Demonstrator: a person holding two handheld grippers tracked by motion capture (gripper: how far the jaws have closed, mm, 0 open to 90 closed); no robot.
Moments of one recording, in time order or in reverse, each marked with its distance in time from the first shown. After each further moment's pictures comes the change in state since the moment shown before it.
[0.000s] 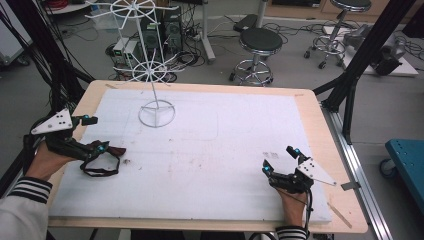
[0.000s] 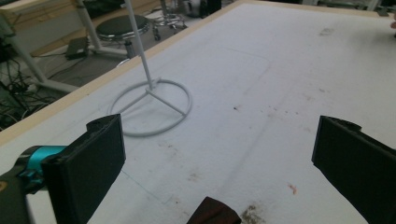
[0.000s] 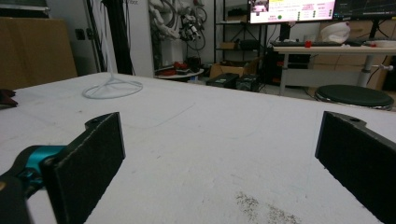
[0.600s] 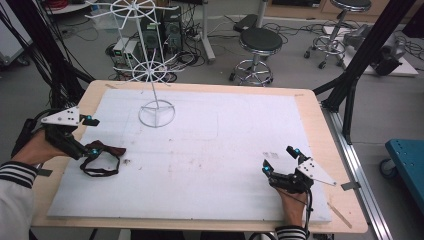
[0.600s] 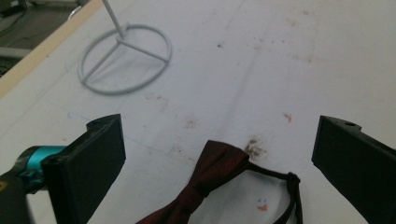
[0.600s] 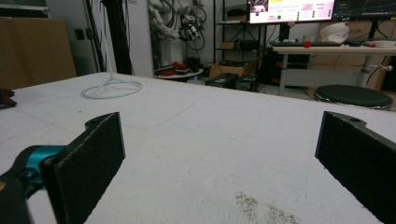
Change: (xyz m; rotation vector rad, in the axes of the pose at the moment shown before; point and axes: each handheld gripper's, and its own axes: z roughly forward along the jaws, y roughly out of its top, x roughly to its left) left arm 0.026 0.005 0.008 0.275 -0.155 0.116; right arm 0.000 0.000 0.000 -0.003 0.001 -0.007
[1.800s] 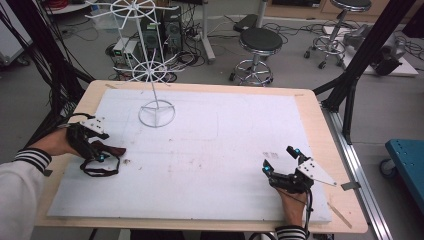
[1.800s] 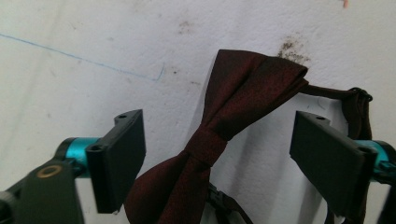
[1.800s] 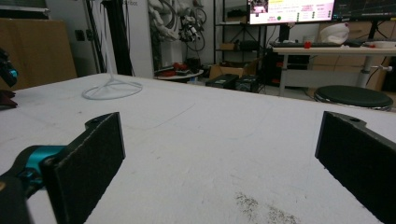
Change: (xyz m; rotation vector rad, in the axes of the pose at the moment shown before) left arm 0.022 -0.017 0.053 0.388 -0.099 0.072; right arm 0.000 0.000 -0.001 0.002 -0.001 0.004
